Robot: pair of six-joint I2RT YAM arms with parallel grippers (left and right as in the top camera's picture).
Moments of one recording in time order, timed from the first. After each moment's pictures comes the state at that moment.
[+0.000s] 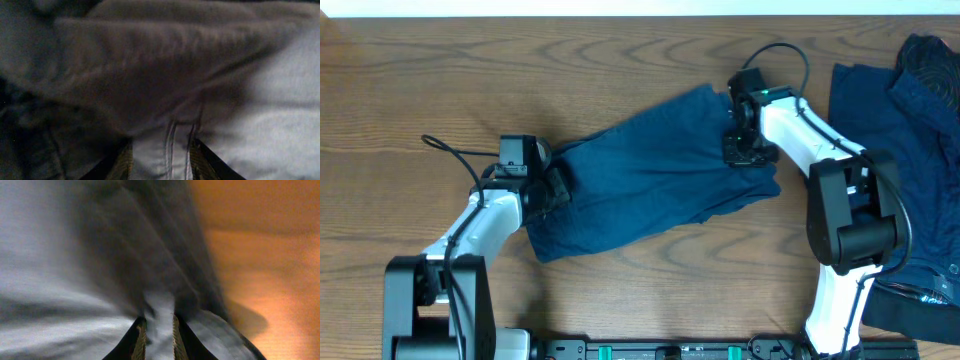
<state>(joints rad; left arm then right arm) -0.02 1.57 0.75 -0.39 0.20 -0.45 0.23 2.11 1.48 -0.92 0.04 0.27</state>
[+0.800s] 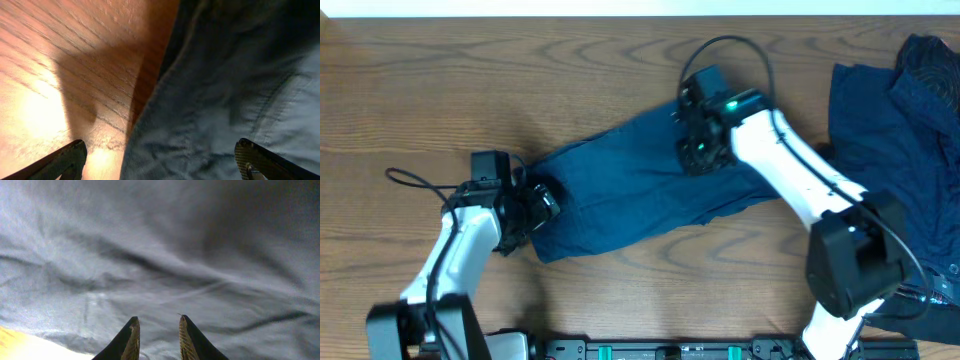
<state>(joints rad) 0.10 1.45 0.71 -0.63 0.16 -0.55 0.48 1.92 1.50 -0.96 -0.15 0.15</state>
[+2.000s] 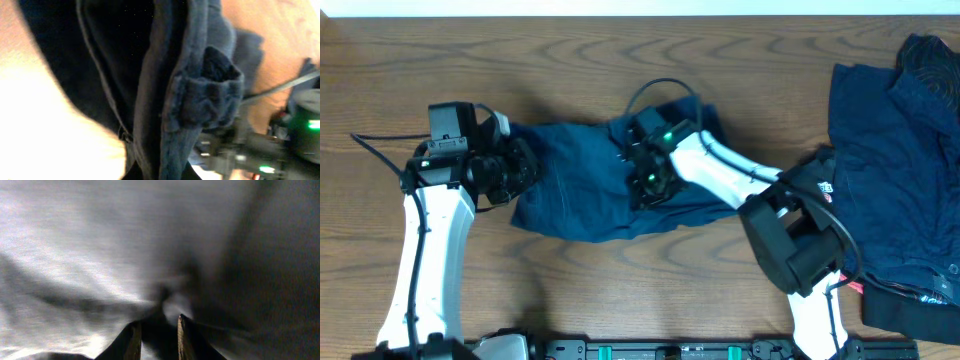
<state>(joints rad) 0.13 1.37 1.09 -0.87 0.46 -0.43 0.67 2.15 1.50 -0.78 -0.39 0.20</state>
